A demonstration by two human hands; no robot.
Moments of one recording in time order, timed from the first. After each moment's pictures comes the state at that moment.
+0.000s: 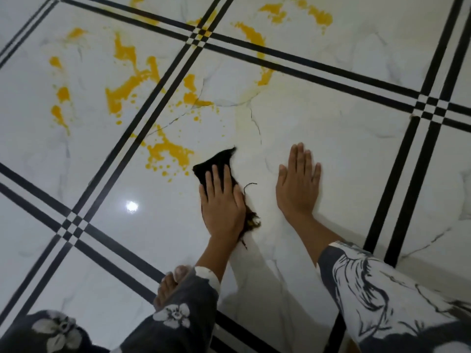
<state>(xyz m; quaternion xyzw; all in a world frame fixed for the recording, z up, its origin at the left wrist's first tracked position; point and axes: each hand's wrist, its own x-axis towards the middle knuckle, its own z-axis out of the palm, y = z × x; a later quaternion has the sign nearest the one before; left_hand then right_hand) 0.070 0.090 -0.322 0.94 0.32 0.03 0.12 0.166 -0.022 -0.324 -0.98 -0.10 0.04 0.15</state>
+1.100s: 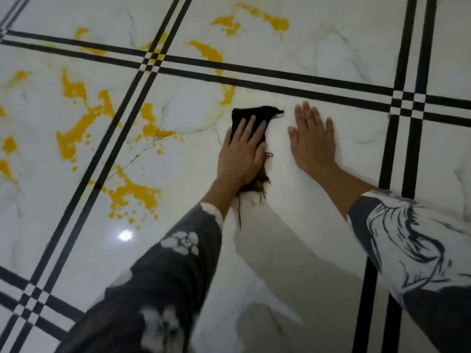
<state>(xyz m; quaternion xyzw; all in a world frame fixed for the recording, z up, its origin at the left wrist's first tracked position) 0.258 0.099 -0.316 0.99 0.01 -0.05 0.12 0.319 -0.056 -0.321 -0.98 -0.12 0.07 0.12</state>
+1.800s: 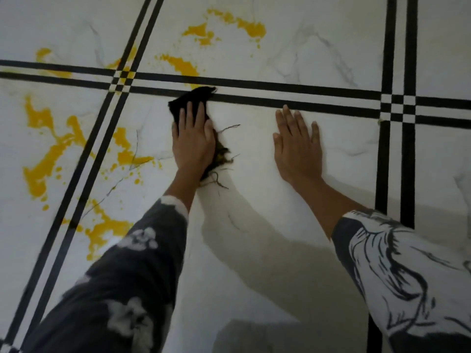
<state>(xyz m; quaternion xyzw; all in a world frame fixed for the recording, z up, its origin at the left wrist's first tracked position) 0.331 0.158 -0.323 0.98 0.18 0.01 0.12 0.333 -0.048 -0.332 -0.98 -0.11 0.01 0.13</state>
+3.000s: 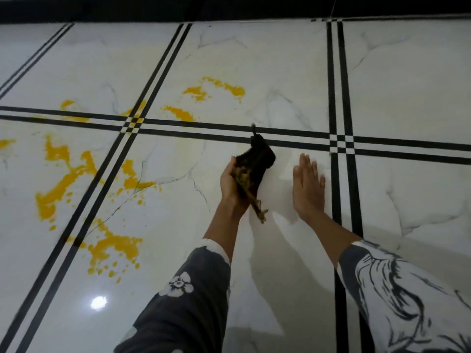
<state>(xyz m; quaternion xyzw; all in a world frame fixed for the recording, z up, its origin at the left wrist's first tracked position) 0.272 0.035 -0.253 0.39 0.29 -0.07 0.87 0.284 -0.110 -0.294 -0.92 0.05 0.06 0.37</state>
